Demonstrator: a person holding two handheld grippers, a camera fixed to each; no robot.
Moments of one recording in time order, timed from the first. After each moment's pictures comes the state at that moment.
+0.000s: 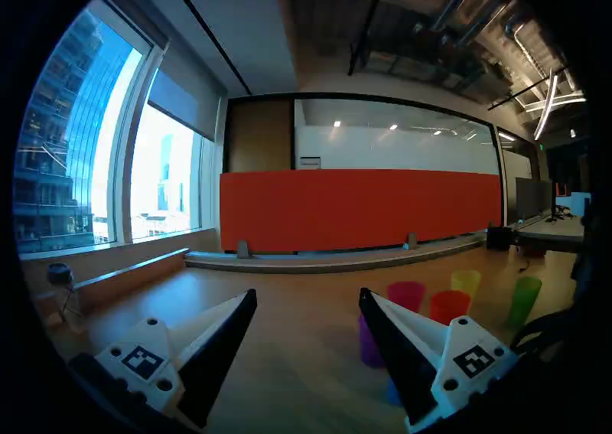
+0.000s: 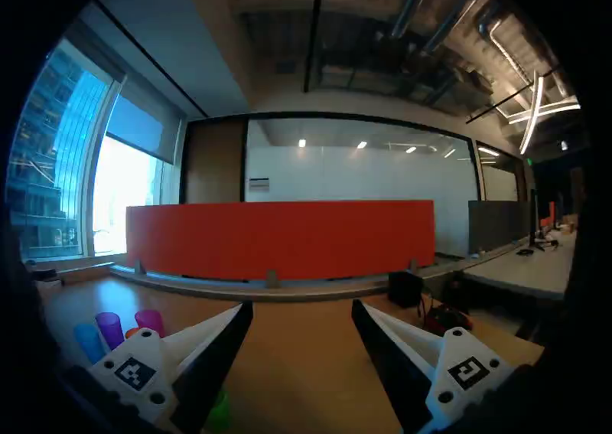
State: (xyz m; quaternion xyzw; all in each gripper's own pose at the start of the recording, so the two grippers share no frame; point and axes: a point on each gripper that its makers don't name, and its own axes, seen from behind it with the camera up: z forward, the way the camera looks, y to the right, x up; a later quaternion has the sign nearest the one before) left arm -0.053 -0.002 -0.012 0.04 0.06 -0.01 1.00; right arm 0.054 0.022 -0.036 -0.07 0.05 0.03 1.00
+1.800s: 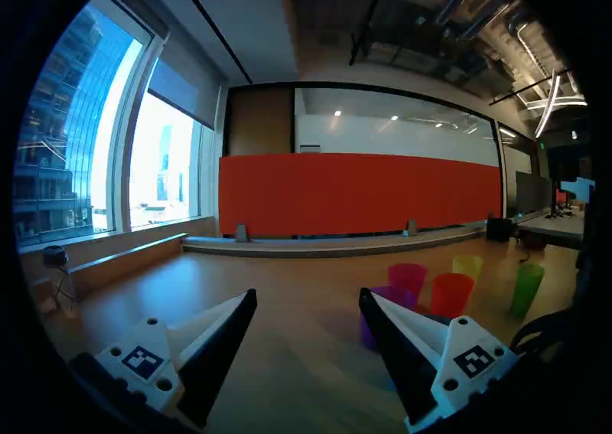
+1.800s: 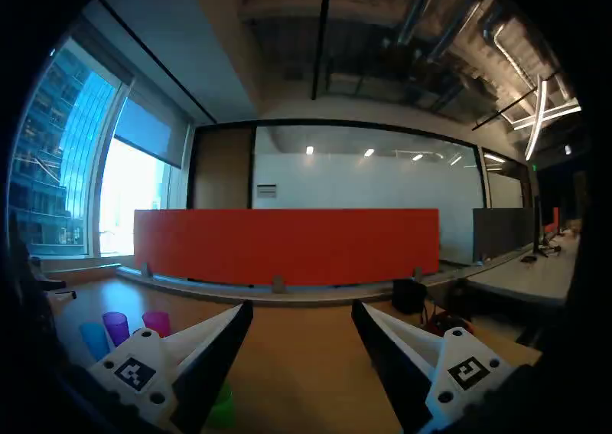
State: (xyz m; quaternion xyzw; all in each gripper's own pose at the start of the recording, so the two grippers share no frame) left arm -0.083 0.001 -0.007 0.04 0.04 -0.01 1.00; right arm 0.060 0.016 -0.051 -0.05 0.07 0.03 1.00
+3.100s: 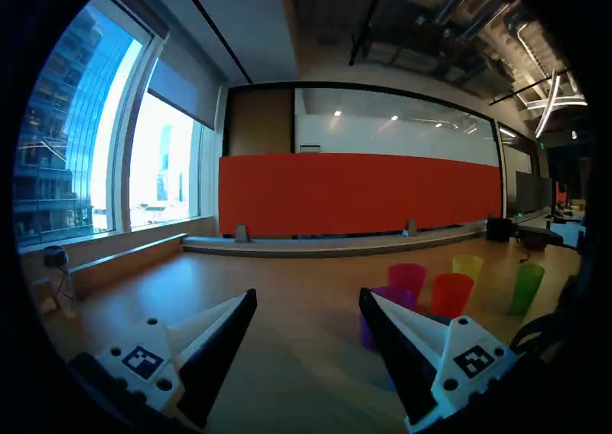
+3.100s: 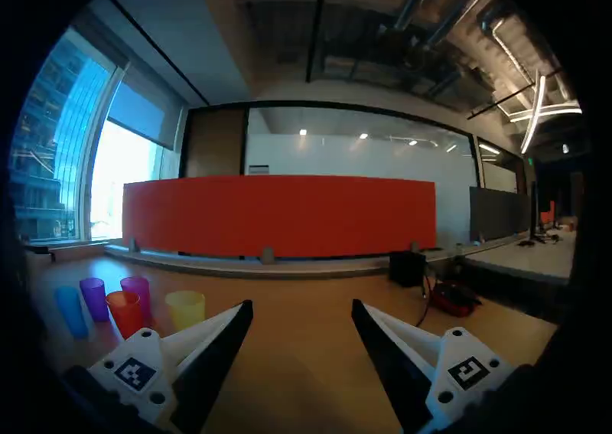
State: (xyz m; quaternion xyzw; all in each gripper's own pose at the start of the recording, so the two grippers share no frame) left arm -0.084 -0.001 -0.006 0.04 0.04 -0.01 1.00; right arm -0.025 0.022 -0.016 -0.07 0.04 0.03 1.00
